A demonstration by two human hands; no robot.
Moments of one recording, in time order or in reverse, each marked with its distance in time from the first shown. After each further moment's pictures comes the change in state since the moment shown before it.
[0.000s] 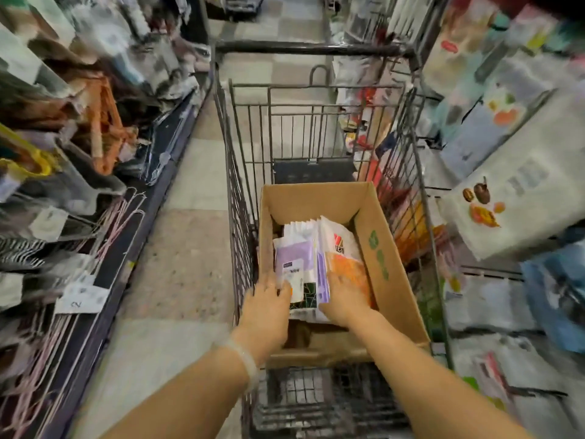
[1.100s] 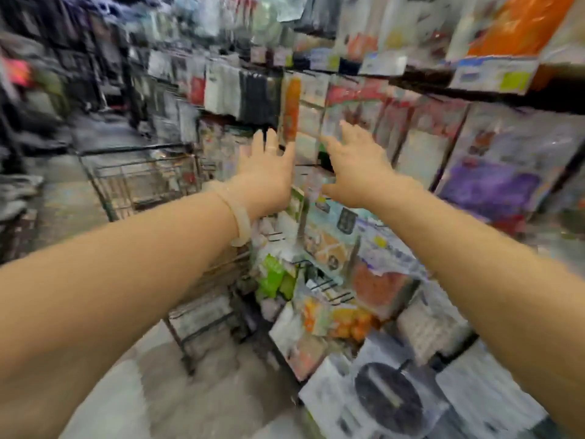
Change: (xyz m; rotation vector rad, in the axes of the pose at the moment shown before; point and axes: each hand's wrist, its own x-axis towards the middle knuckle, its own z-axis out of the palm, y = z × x) left_hand -0.647 0.194 -0.097 0.187 0.669 0.608; right_hand -0.824 -0.039 -0.013 -0.392 0.939 0.340
